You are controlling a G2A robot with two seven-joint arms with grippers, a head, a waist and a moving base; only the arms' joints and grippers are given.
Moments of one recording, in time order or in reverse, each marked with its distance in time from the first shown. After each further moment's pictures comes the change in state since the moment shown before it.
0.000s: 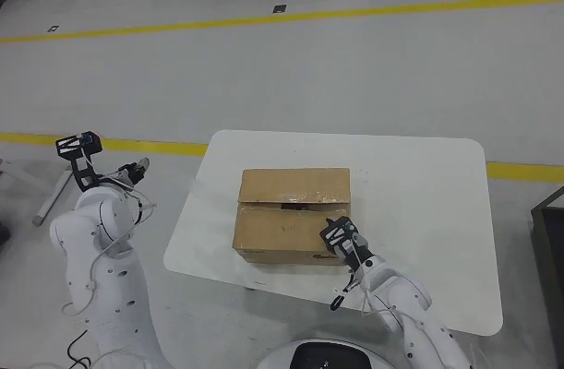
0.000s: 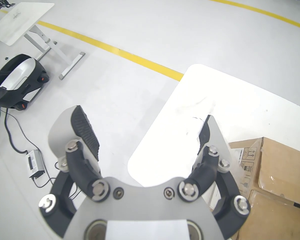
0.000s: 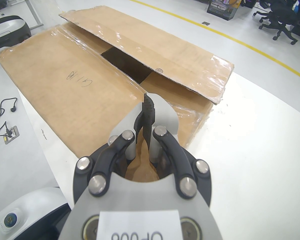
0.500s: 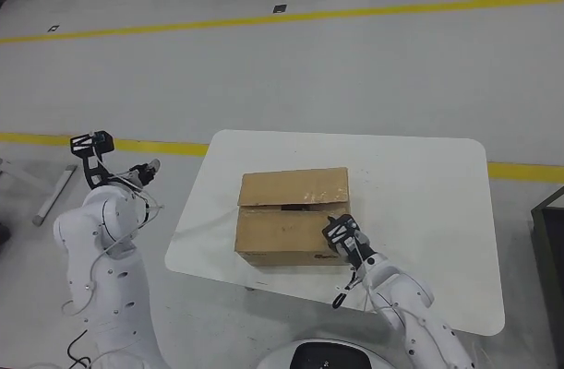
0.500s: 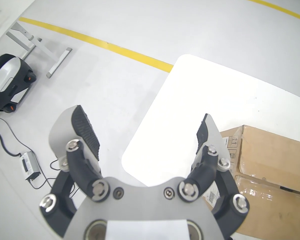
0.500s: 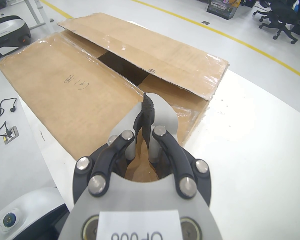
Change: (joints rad) left arm 0.020 0.017 0.043 -0.026 -0.065 -0.016 -0.053; right arm 0.005 -0.003 0.017 -0.003 -0.001 -0.018 -0.009
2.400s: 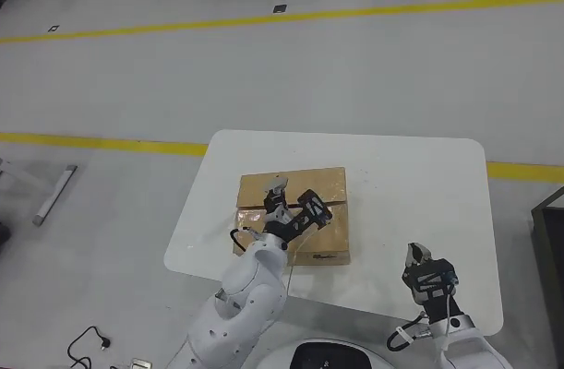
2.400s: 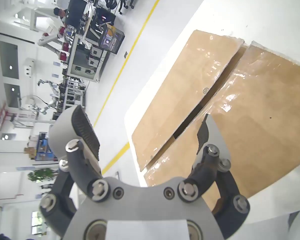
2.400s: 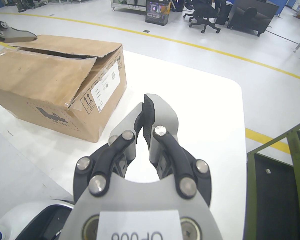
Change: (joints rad) left arm 0.207 -0.006 0.885 0.011 0.856 -0.212 0.487; right arm -0.532 0.117 0.408 -0.534 -0.111 0.055 -0.056
